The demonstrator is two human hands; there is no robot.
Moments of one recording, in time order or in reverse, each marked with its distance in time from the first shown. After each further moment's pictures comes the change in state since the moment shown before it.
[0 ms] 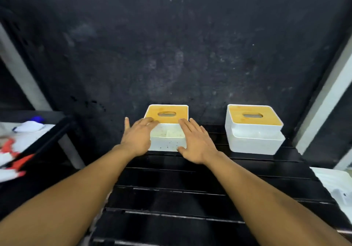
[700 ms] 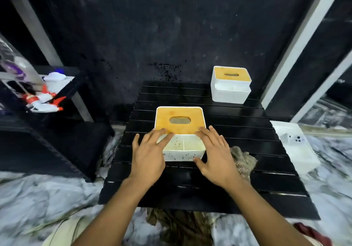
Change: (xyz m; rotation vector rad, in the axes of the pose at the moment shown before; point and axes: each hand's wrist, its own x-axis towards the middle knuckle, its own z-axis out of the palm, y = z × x) left_hand -0.282 0.070 0.008 -0.210 0.237 0.083; right_hand -0.275 -0.069 -0.012 0.113 0.112 0.099
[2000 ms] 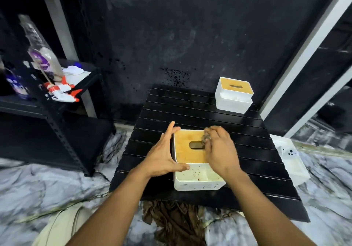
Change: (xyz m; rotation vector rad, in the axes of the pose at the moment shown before) left_hand -0.014 -0.009 -0.008 -0.778 -0.337 -0.045; right_hand 0.000 -0.036 -0.023 -0.098 0.148 0.100
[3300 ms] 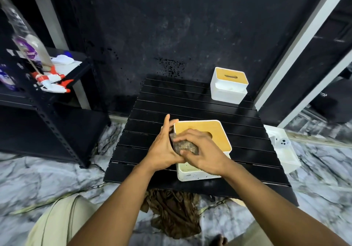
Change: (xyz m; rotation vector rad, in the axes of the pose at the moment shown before) left_hand -0.003 0.012 0.025 -0.149 0.061 -0.034; right_hand -0.016 -0.022 -0.017 0.443 -0.373 -0.368
